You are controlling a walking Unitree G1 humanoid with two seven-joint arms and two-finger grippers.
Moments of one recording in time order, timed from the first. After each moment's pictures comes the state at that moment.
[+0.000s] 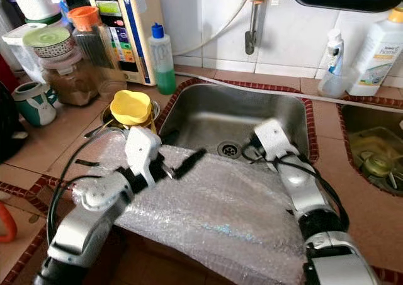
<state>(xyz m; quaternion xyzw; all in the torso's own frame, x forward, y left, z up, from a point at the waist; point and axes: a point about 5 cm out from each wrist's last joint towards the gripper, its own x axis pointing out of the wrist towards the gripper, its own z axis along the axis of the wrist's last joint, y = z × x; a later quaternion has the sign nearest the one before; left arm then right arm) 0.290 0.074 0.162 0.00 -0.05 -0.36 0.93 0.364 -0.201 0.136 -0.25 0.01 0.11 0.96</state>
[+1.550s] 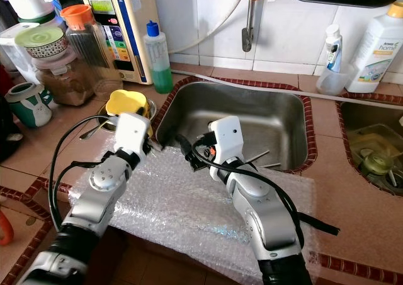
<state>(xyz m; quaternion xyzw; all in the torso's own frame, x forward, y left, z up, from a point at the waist) 0.345 0.104 0.150 0.06 -0.07 -0.15 0.99 0.297 -0.086 0.171 0.02 0.01 0.28 0.96</state>
